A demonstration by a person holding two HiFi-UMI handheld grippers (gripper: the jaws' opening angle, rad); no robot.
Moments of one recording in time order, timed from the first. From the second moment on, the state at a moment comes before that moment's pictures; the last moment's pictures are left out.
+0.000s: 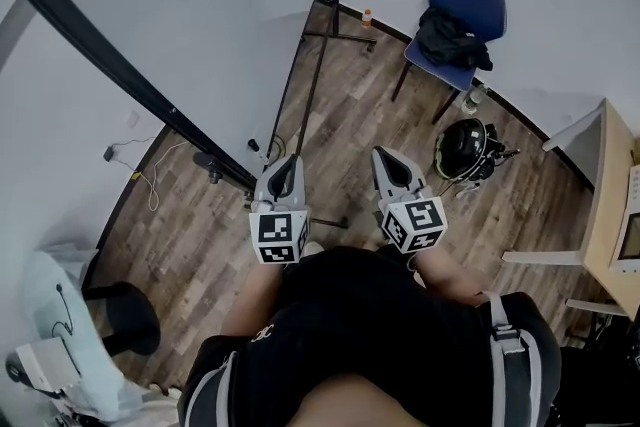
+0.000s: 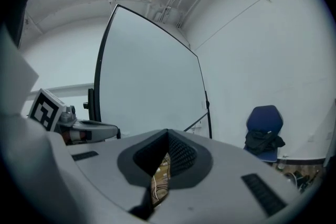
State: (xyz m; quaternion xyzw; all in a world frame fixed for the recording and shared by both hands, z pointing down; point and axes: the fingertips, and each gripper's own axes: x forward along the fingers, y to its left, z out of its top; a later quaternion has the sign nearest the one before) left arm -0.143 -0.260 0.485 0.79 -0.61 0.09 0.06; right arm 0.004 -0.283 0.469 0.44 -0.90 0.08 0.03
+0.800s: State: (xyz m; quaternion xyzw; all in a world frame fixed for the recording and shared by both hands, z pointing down) left arm -0.141 -0.292 0.482 0.79 -0.60 0.09 0.06; right arm 0.004 -0.324 0.469 0.43 -0.90 0.09 0.03
